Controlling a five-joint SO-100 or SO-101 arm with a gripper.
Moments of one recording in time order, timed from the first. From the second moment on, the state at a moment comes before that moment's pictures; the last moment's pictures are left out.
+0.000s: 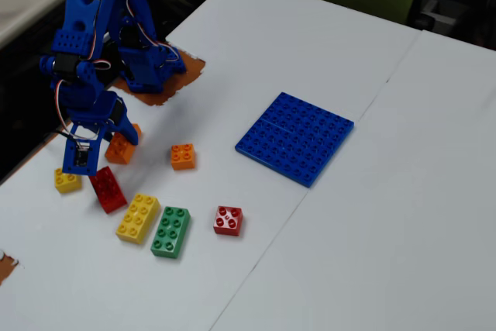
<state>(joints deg) 69.3 95.9 116.5 64.4 -94.1</state>
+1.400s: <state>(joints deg) 8.7 118.9 114.3 31.6 -81.8</state>
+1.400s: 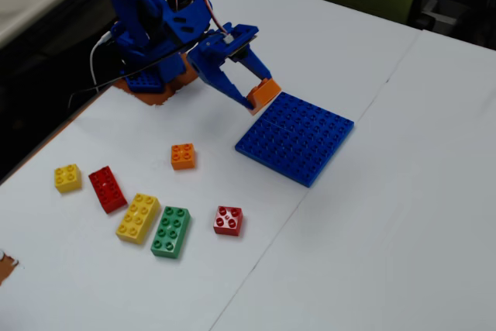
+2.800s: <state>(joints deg) -3.1 69.4 35.1 97.4 -94.2</state>
